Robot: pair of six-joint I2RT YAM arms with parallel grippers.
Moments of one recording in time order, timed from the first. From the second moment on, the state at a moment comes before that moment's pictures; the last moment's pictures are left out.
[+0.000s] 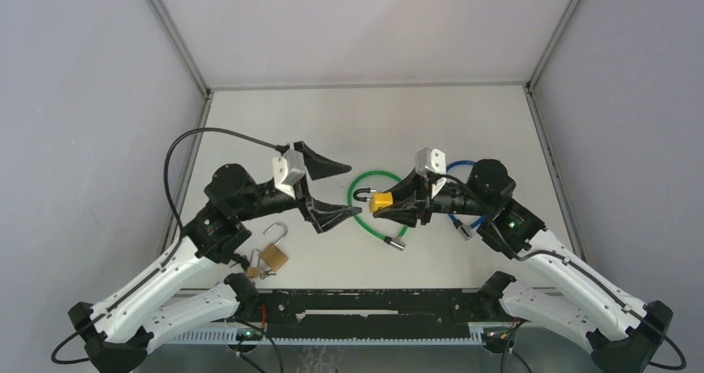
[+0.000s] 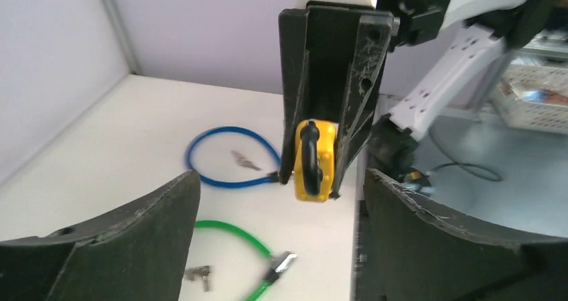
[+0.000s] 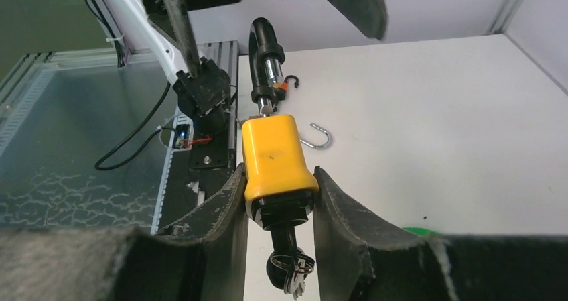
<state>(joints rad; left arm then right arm) -0.81 0.81 0.90 0.04 0.57 -0.15 0.73 0.83 0.81 -0.01 -0.75 0.02</state>
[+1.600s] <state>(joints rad) -0.94 0.69 0.68 -0.03 0.49 2.09 0.82 0.91 0.87 -0.06 -0.58 0.32</state>
